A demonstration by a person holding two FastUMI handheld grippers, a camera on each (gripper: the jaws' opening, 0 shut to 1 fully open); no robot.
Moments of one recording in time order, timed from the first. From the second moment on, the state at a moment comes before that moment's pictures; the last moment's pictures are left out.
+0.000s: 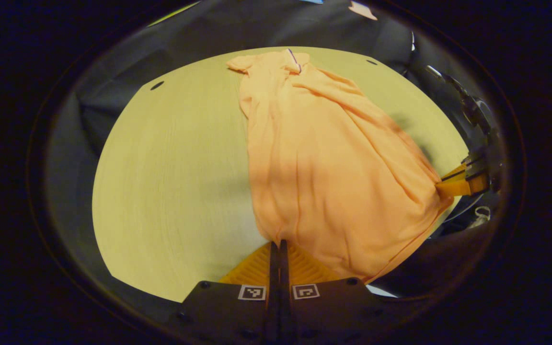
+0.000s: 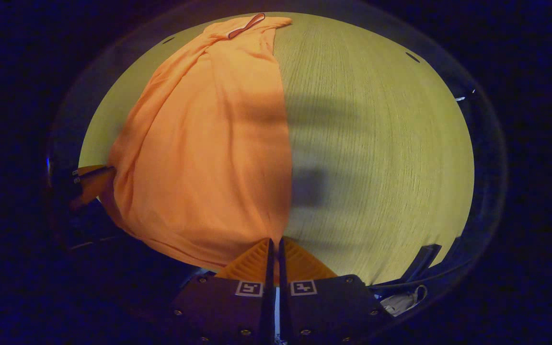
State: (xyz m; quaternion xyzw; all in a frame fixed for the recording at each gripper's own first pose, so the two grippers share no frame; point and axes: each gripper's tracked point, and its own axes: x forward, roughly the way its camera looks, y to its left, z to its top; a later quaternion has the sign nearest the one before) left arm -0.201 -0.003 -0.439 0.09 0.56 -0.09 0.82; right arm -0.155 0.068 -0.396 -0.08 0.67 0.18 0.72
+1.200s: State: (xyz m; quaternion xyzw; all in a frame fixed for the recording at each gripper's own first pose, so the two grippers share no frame) left arm -0.033 0.025 -0.365 0.04 0.46 -0.04 0.89; right arm -0.016 0.128 -0.310 0.02 0.56 0.20 0.80
